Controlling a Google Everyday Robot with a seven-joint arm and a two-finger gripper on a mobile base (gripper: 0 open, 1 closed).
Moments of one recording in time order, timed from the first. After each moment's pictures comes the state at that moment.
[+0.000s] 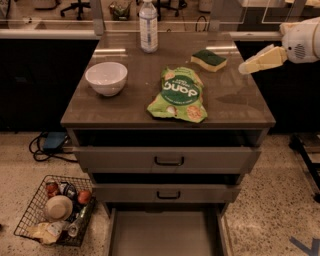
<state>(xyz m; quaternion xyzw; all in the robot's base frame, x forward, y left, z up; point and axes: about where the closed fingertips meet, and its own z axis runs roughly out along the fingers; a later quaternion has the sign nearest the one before) 0.692 -0.288 0.952 -0.37 0.77 0.06 0.51</state>
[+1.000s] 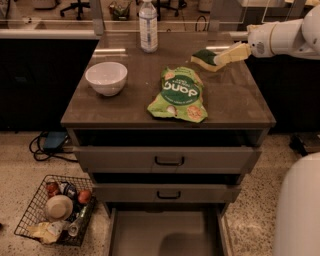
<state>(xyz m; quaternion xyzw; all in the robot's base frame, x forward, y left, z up) 0.811 -0.257 0.911 -0.37 0.75 0.12 0.54</state>
